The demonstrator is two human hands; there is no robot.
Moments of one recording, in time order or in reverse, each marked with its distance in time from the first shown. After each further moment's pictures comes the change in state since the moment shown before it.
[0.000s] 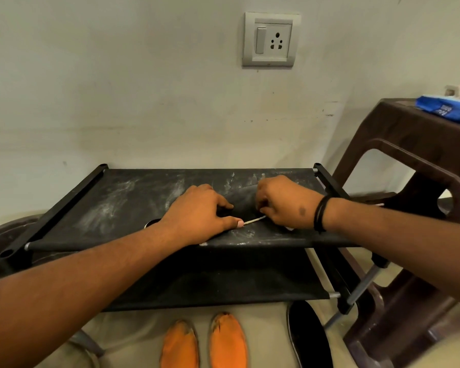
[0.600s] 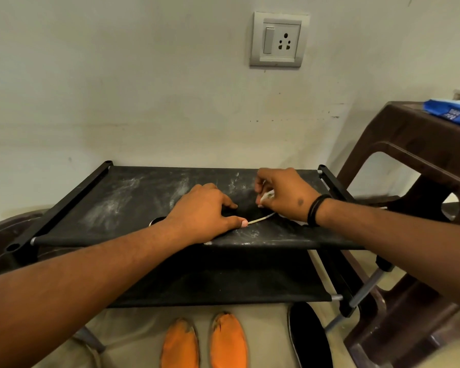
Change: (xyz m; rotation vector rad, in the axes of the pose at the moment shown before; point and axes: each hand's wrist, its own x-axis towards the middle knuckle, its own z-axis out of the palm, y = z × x) left_hand -0.002 0.004 -0.003 0.009 -0.006 -0.004; right_hand 0.008 0.000 0.003 0.319 0.234 0.121
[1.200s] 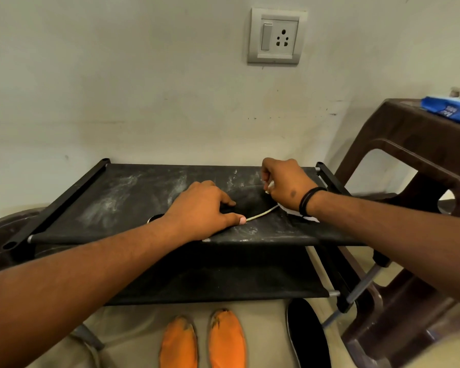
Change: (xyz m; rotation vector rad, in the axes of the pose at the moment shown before) left_hand 0.002 -0.002 0.001 -0.013 0.010 -0.001; right_hand 0.016 0.012 0.001 -0.132 0.068 0.125
